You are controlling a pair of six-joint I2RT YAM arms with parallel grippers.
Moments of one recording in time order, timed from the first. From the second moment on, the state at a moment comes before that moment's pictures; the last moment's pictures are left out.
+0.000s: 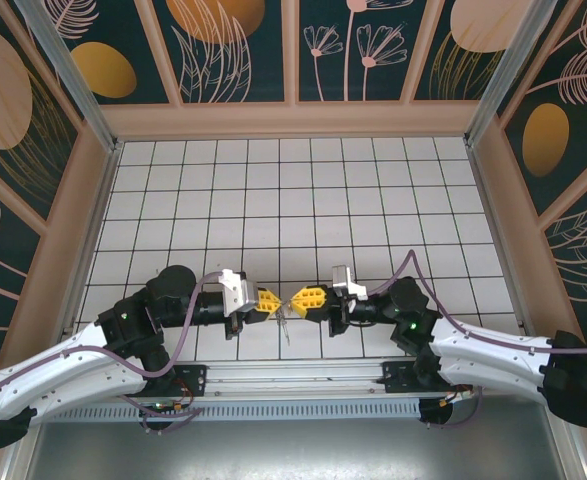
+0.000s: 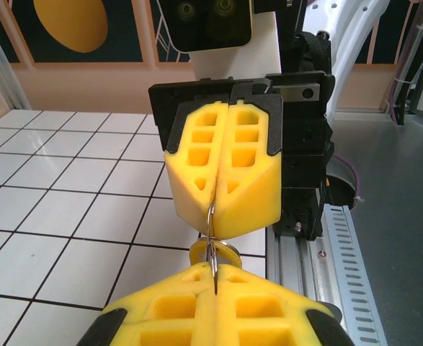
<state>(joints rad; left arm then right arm) -1.07 0.65 0.65 -0.25 0.36 0.10 1.07 0.84 0.28 0.79 -0.50 0.18</state>
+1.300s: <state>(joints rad) -1.06 0.71 0.70 -0.33 0.36 0.16 1.02 0.89 0.32 0.70 -0.61 0.21</state>
